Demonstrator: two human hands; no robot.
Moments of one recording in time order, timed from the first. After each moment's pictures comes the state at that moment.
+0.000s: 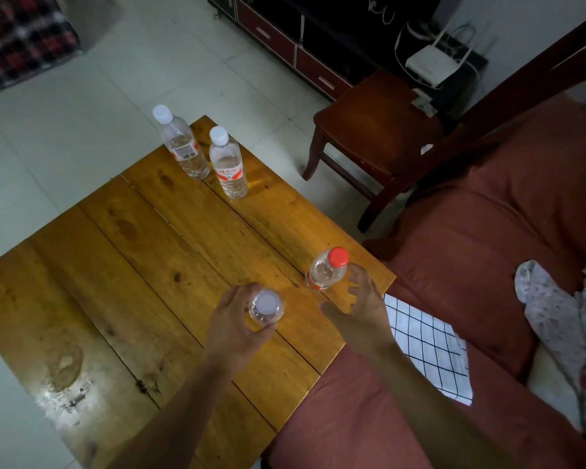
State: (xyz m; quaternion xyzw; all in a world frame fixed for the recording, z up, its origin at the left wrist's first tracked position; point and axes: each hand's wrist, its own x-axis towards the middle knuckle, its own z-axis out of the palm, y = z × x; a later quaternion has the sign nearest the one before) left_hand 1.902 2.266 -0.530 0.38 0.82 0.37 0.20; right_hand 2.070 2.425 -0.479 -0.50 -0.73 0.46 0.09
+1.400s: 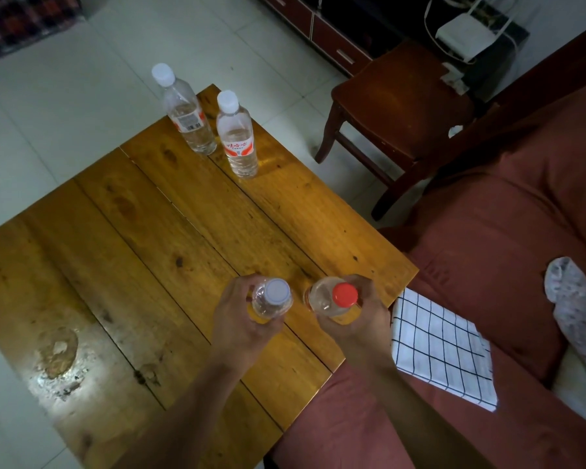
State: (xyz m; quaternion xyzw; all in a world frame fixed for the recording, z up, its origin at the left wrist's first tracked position) left_hand 1.906 2.266 -0.551 0.32 0.82 0.44 0.18; right_hand 2.064 2.396 -0.529 -0.48 -0.74 0.44 0.16
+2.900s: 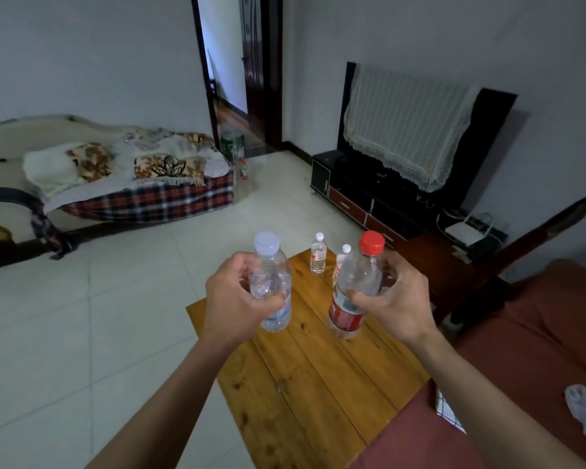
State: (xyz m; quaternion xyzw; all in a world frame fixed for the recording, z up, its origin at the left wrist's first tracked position) left_hand 1.871 1.961 -0.146 0.30 0.79 0.53 -0.03; right_hand 2.030 2.165 -0.134 -0.25 -0.84 0.36 0.31
